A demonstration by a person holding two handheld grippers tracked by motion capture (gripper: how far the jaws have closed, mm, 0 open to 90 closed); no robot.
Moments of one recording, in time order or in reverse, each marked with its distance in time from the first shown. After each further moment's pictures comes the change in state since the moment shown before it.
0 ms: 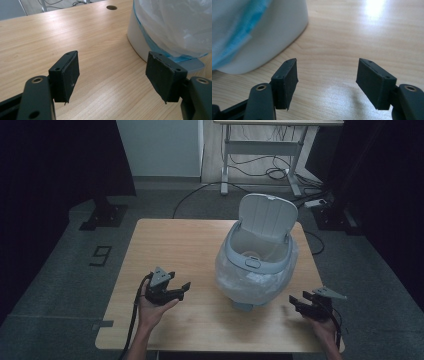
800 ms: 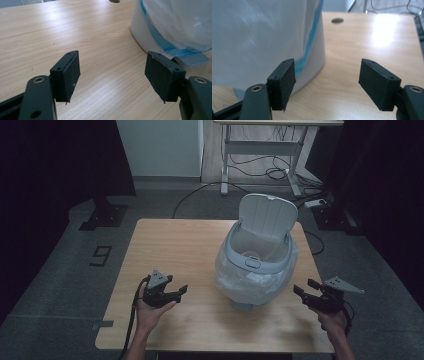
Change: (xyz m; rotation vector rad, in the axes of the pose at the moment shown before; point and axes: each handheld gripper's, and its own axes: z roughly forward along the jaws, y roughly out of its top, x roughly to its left) left arm 0.006 -0.011 -0.001 0.023 -0.004 -0.027; right arm 0.011 0.053 -0.045 -0.154 0.089 -0.030
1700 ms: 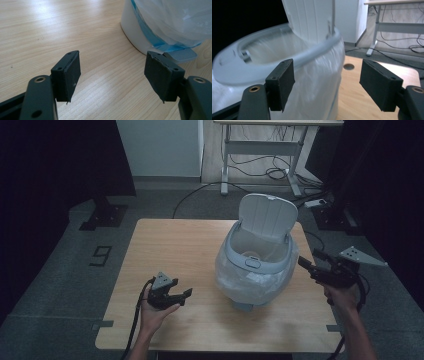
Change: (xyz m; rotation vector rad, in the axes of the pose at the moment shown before) left arm -0.007 -0.005 0.010 0.030 -0.058 -0.010; right arm 0.020 0.105 -0.024 -0.151 0.100 -0.049
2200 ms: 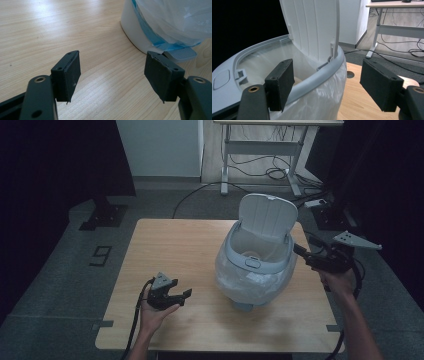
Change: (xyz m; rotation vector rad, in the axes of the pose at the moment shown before) left arm 0.001 -0.002 0.001 0.000 -0.013 -0.012; right arm 0.001 0.032 0.023 0.019 0.001 -0.032
